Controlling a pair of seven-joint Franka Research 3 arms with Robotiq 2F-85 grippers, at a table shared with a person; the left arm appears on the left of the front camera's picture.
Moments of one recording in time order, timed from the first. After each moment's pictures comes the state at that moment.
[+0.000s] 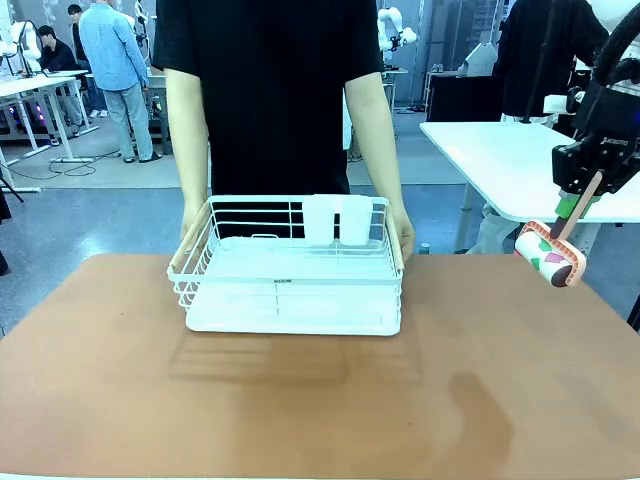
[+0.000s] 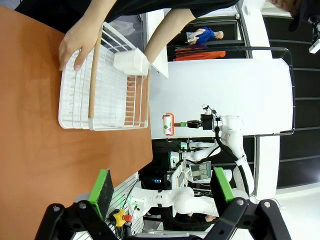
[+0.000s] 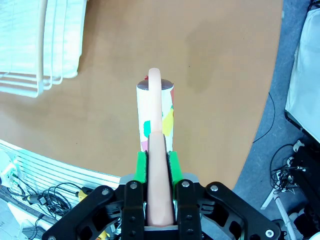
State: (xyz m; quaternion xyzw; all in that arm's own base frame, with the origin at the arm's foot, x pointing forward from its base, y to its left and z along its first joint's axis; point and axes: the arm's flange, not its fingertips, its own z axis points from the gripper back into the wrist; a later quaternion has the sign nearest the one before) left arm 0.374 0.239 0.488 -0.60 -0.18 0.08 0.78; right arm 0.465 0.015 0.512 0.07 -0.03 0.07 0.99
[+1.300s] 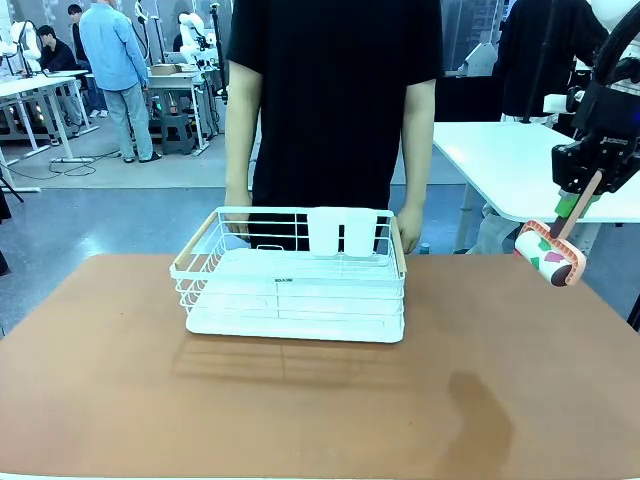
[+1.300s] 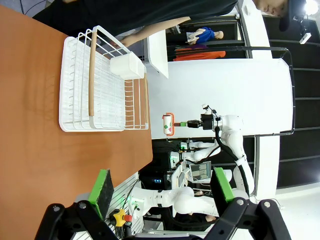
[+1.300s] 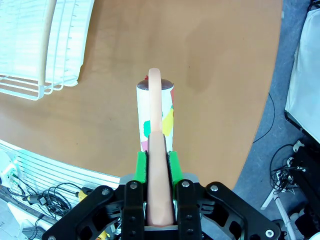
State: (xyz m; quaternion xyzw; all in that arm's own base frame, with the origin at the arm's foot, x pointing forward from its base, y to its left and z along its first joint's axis) left arm 0.374 0.239 0.488 -0.60 -0.18 0.08 0.78; right arm 0.466 0.015 0.513 0.07 -0.03 0.07 0.99
